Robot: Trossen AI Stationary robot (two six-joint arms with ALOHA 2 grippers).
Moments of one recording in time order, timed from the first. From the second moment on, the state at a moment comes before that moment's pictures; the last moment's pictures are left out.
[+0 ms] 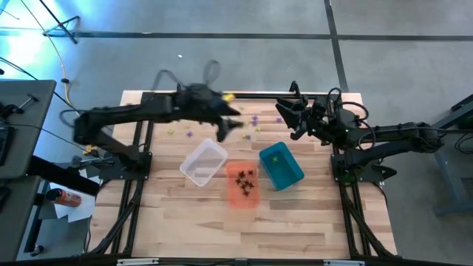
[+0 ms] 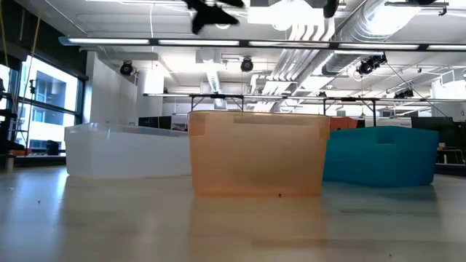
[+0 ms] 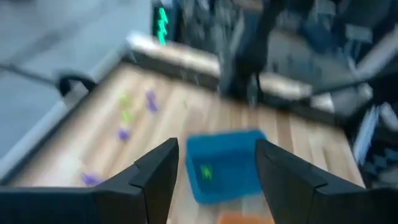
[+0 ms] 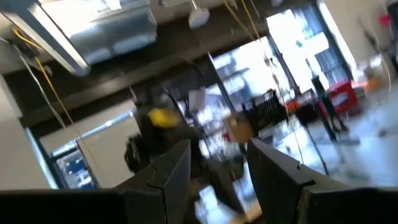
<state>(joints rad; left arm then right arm) 0.22 1.40 1.31 -0.31 0.09 -0.17 -0.04 1.01 0.71 0.70 0.35 0.35</state>
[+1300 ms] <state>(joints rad) 0.11 0.90 0.81 0.01 -0.01 -0.44 -0.44 1.97 1.29 -0.52 0.05 1.11</state>
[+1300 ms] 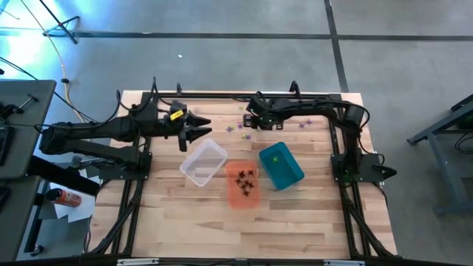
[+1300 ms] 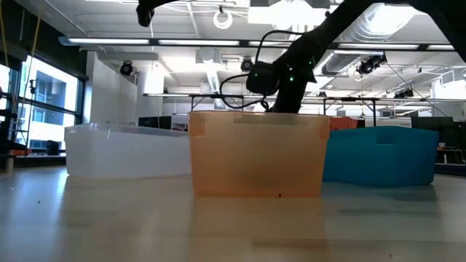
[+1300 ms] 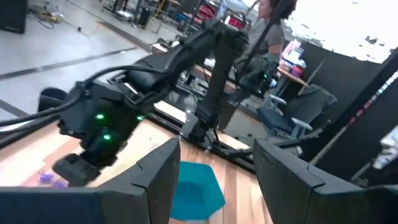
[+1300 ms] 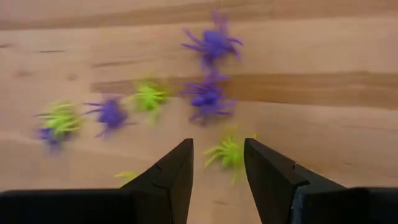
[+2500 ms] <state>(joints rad) 0.11 0.88 0.81 -0.04 0.01 -0.41 -0.35 1.60 1.28 -0.63 0.01 0.48</state>
